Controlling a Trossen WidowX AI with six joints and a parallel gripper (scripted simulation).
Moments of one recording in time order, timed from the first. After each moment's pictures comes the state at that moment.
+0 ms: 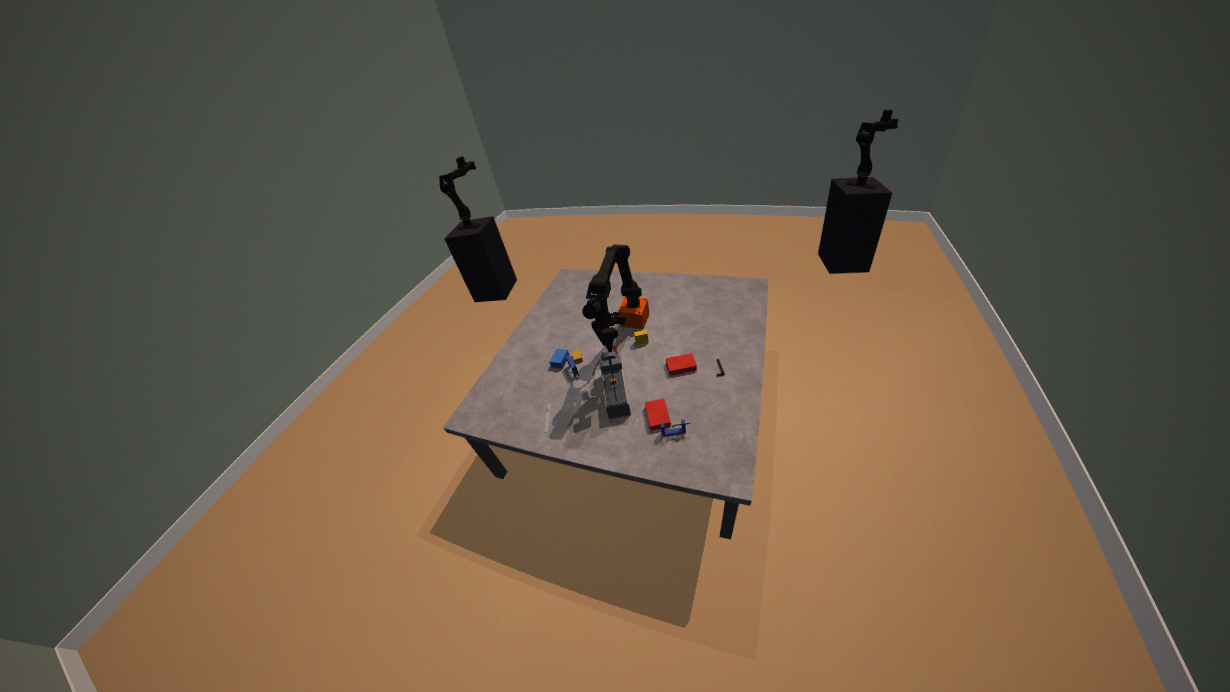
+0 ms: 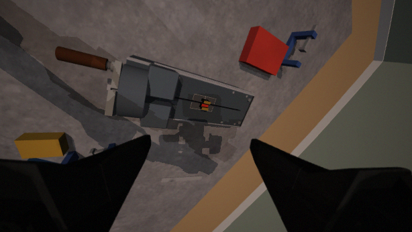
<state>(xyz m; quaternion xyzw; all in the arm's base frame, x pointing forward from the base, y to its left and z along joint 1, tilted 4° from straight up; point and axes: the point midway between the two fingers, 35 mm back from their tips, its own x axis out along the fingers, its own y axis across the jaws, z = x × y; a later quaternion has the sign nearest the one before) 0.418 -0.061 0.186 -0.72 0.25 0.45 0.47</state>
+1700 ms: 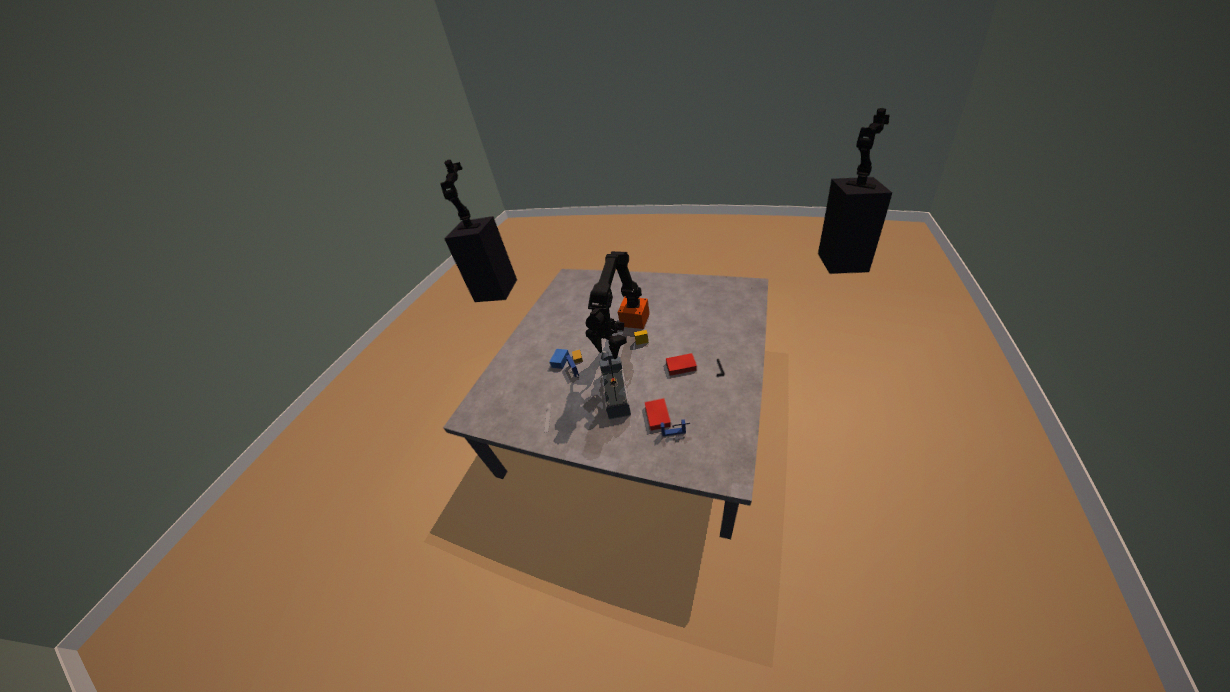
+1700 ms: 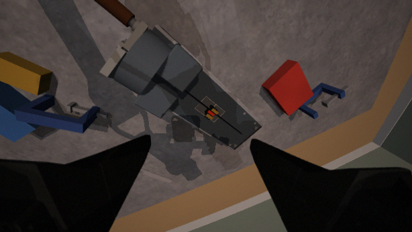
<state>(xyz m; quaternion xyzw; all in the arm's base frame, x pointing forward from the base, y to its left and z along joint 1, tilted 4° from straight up) 0.437 -0.059 0.165 -0.78 0.18 0.53 0.28</state>
